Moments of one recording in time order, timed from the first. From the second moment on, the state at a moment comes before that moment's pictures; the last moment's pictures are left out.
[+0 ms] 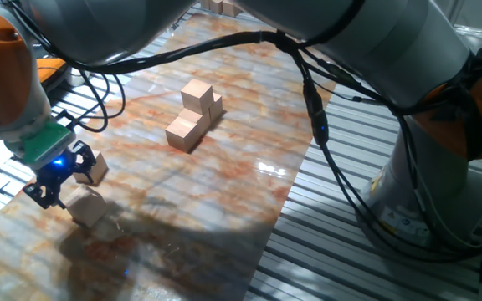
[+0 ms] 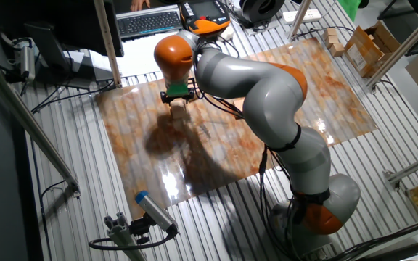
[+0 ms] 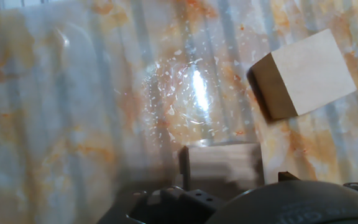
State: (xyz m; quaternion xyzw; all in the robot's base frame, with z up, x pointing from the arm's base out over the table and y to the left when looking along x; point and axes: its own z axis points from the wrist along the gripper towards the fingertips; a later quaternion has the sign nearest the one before) arm 0.637 0.305 0.091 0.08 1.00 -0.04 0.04
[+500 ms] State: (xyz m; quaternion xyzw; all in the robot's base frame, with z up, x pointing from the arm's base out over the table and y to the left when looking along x) arm 0.642 0.300 0.083 0.07 1.00 -0.03 0.05
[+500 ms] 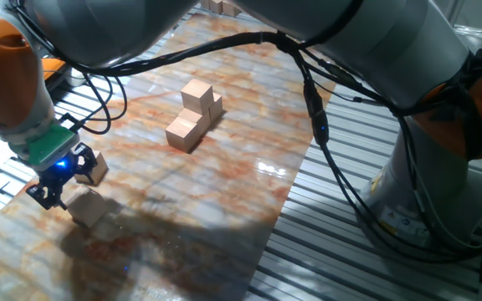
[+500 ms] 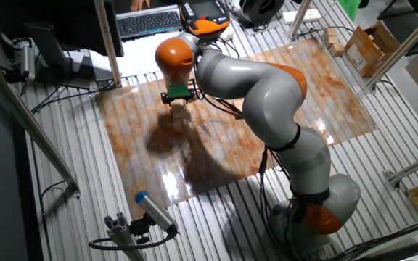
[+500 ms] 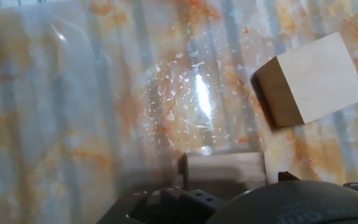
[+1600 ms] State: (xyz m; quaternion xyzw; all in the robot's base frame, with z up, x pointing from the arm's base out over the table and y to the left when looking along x) arm 0.644 0.300 0.073 0.09 0.99 -0.02 0.05
